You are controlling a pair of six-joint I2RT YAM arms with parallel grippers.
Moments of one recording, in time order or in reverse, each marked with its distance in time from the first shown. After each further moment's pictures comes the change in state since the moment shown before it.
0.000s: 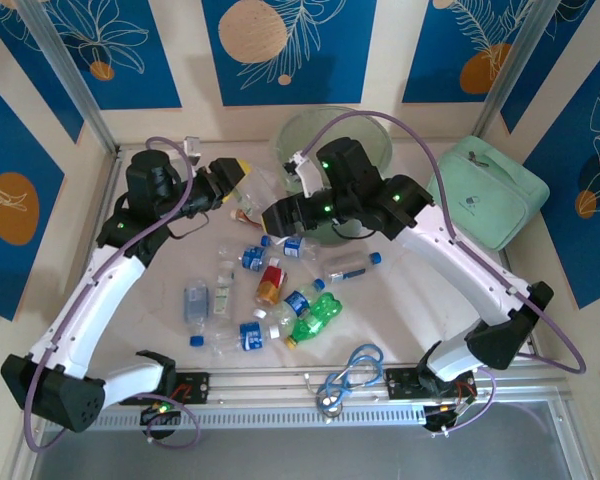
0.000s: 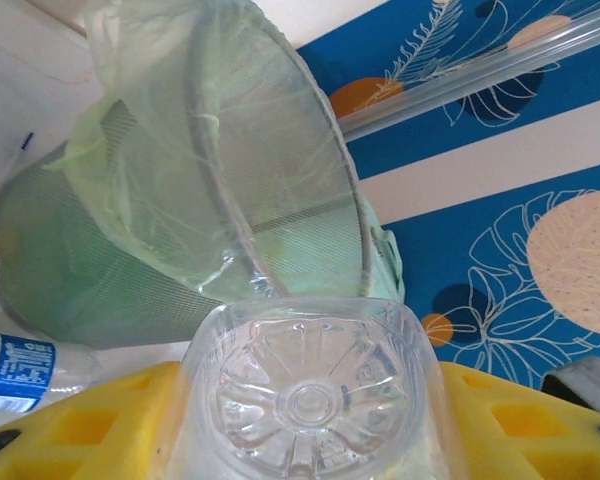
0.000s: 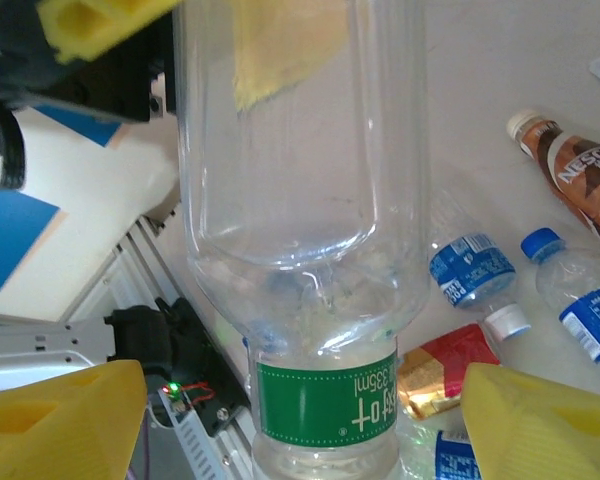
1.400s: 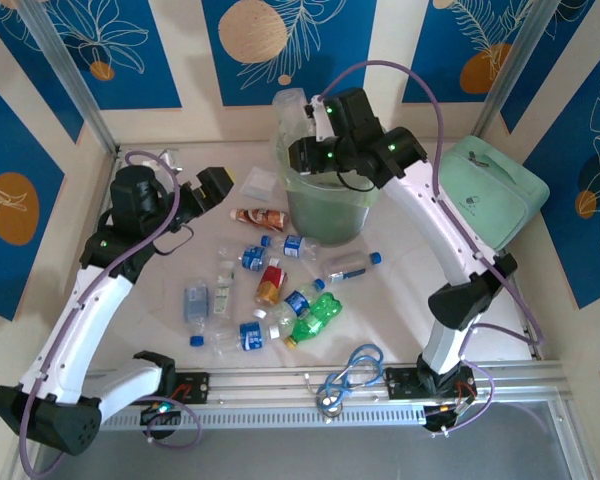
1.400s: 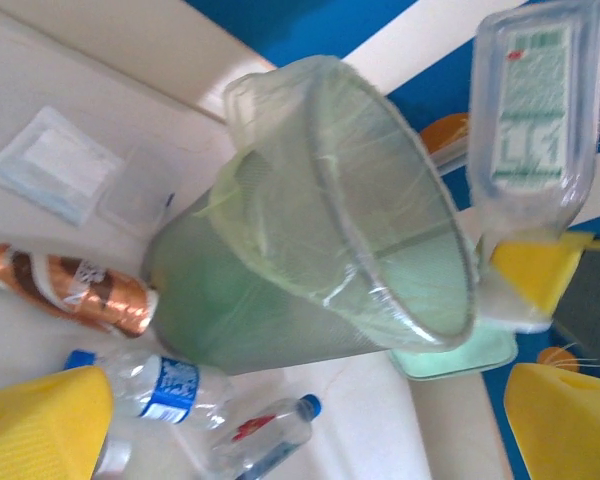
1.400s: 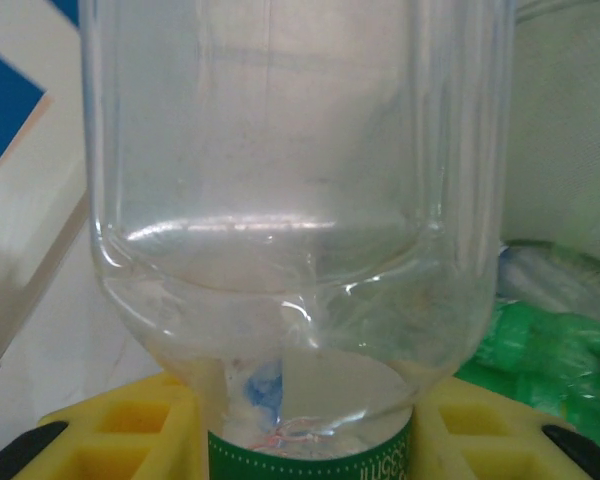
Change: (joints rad) left arm 0.048 -0.132 -0.072 -0.148 -0.178 0.211; right arm -0.209 0.295 0.435 -0.140 0.264 -0.036
